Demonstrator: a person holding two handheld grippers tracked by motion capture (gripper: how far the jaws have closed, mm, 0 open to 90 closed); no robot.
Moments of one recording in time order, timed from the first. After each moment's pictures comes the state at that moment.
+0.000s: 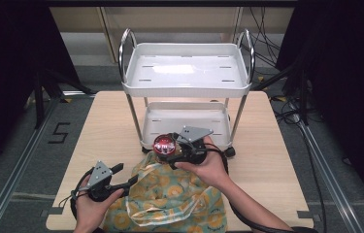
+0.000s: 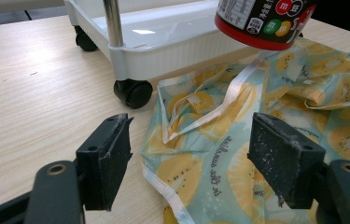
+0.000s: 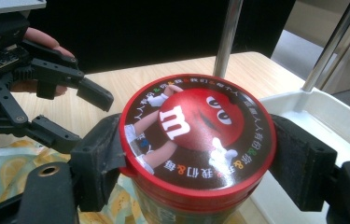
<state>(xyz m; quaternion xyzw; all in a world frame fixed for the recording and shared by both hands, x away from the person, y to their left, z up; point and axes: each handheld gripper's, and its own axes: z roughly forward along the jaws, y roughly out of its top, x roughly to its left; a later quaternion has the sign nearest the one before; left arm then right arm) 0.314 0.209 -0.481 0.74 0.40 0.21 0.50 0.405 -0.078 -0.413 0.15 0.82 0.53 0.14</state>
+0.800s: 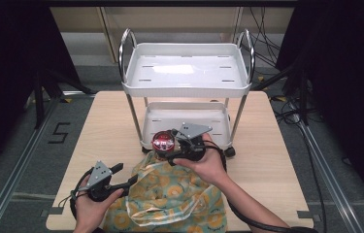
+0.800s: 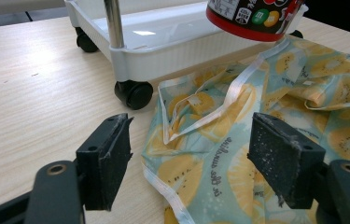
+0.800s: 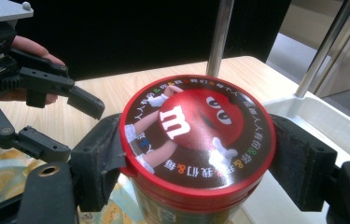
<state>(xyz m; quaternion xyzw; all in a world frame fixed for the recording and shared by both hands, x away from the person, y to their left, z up) 0.313 0.209 -0.481 0.73 0.41 0.21 0.50 0.411 -0.074 -0.409 0.16 0.82 0.53 0.14</state>
